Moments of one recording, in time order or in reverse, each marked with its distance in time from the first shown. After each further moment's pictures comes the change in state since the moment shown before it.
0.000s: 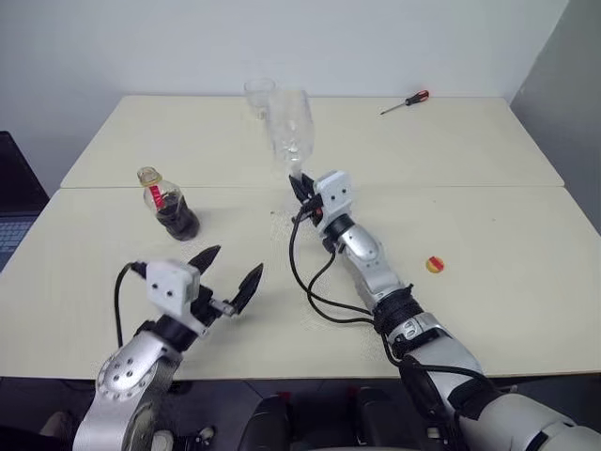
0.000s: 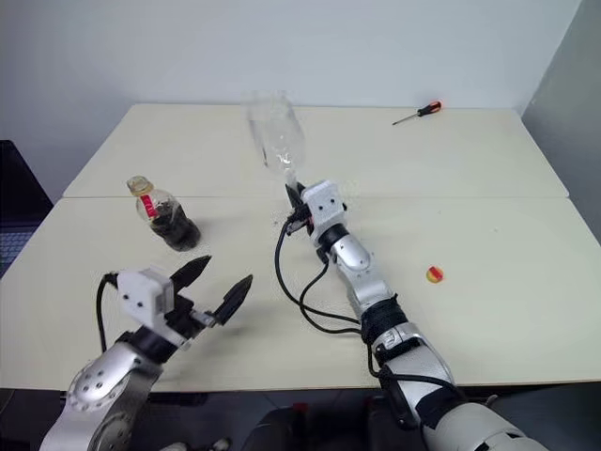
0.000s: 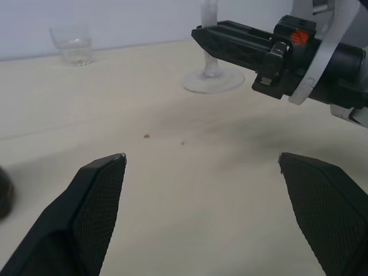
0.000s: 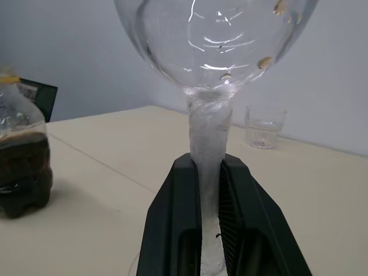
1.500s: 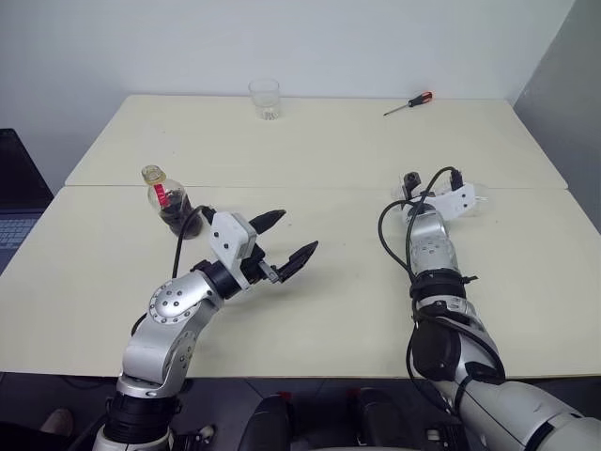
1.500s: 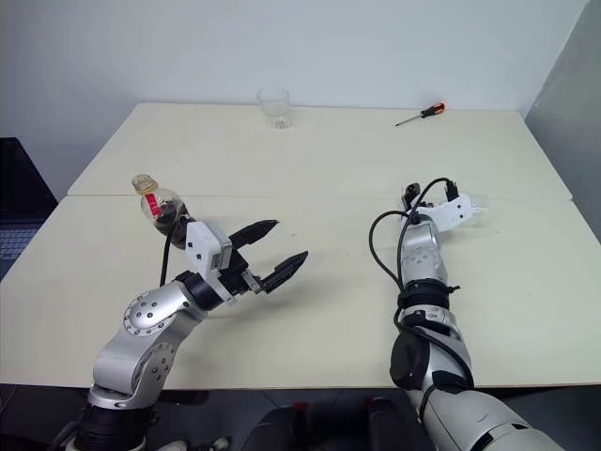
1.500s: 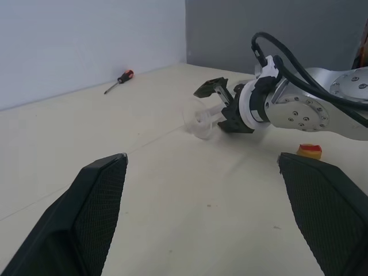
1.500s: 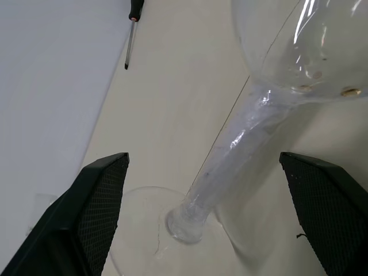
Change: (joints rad) left arm -0.503 0.072 -0.223 0.277 -0.011 0.022 -0.197; right arm -0.121 -0.059 -0.768 -0.107 0.674 0.526 -0.522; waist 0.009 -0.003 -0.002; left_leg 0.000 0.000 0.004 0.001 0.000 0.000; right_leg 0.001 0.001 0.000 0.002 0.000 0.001
